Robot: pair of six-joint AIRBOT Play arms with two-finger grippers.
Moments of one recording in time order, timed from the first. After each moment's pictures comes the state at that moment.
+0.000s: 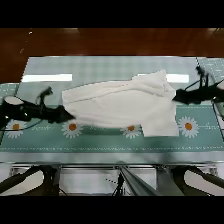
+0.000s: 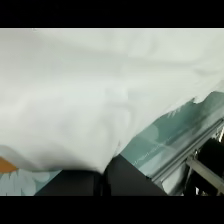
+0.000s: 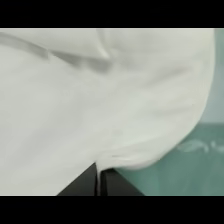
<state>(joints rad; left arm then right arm) 0.20 -1.20 0.71 0.68 -1.25 -1.08 -0.26 -1.25 1.01 -1.05 1.03 1.25</state>
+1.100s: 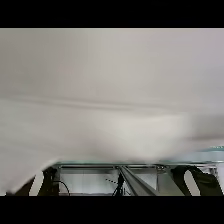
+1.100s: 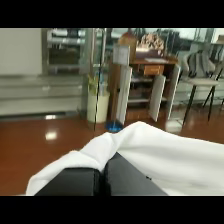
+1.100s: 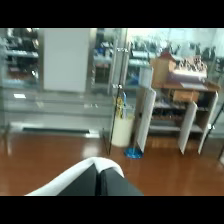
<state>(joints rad) 0.20 -0.43 1.74 1.01 -1.24 -1.54 -0.25 -0.53 1.83 -1.40 1.21 1.45</state>
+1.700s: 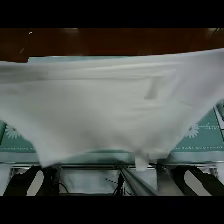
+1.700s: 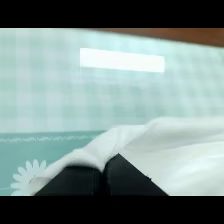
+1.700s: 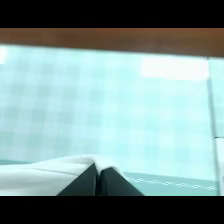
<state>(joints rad) 0.20 -0.63 1.46 1.06 -1.53 -1.64 -0.25 -1.00 1.84 -1.30 1.61 1.41</state>
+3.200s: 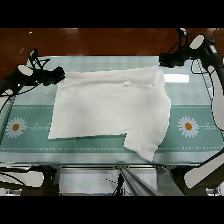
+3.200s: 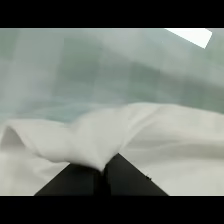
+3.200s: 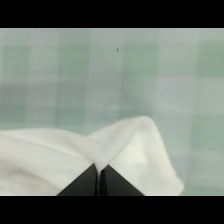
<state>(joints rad) 0.08 -1.61 1.20 0.93 -0.63 -1.40 -0.03 -1.87 1.84 -1.26 1.09 1.49</state>
